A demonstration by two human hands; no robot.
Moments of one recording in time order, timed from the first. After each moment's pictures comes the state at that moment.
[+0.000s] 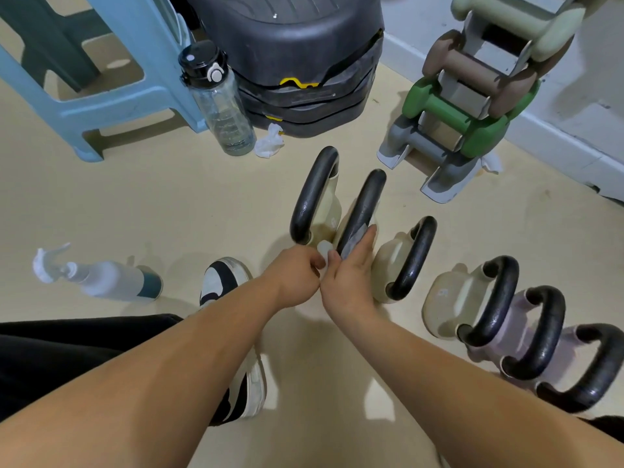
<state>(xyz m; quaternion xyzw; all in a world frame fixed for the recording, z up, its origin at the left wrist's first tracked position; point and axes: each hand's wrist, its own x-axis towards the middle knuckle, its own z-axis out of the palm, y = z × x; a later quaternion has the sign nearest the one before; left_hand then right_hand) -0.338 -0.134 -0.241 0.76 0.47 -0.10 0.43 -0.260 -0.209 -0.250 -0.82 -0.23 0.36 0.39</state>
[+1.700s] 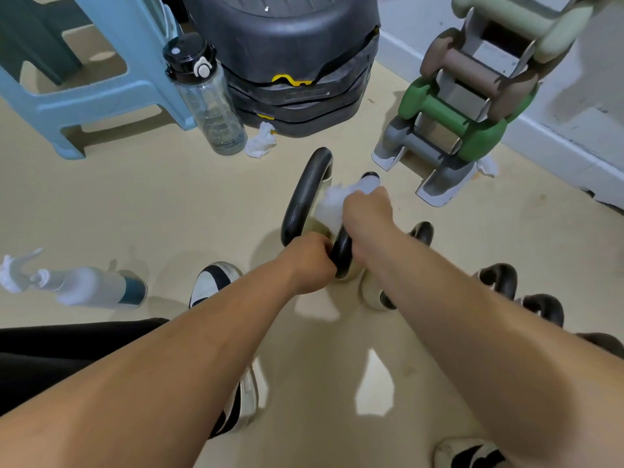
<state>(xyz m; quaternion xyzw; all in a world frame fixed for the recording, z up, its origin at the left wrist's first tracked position) -0.297 -0.122 -0.228 0.72 0.48 -0.14 0.48 -0.182 -0.132 -0.199 -0.80 -0.07 0.42 0.43</state>
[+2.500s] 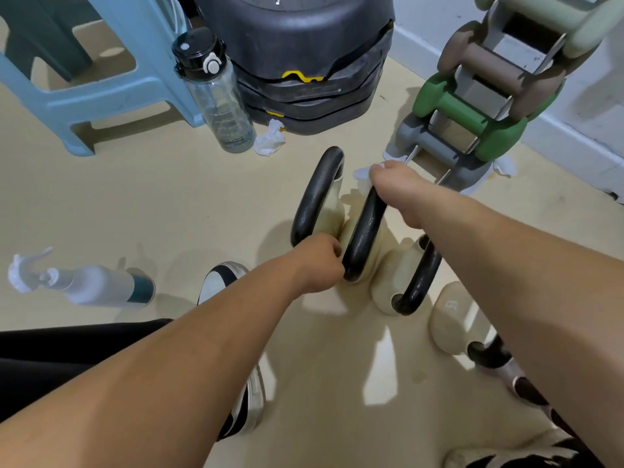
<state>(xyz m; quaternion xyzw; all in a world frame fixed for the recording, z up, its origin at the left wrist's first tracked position) -0.297 -0.111 -0.248 0.71 0.48 -0.15 0.50 -0.114 -0.100 -0.232 -0.81 -0.26 0.45 0.26</state>
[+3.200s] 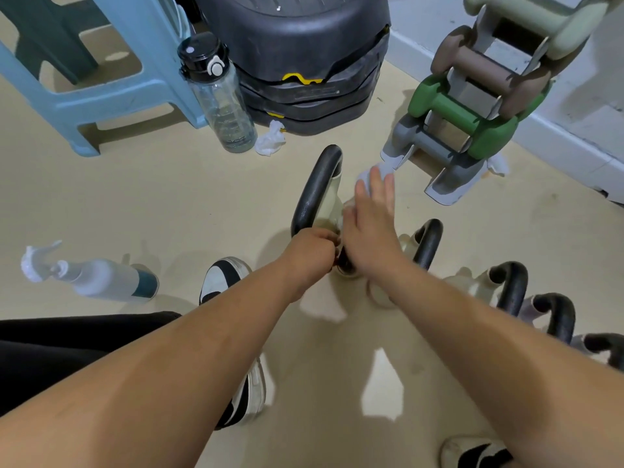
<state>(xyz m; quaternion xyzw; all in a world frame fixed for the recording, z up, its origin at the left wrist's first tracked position) -0.304 -0.125 -0.248 0.55 0.55 0.03 0.63 -0.184 -0.161 -0.258 -0.81 -0.48 0.22 0.26</state>
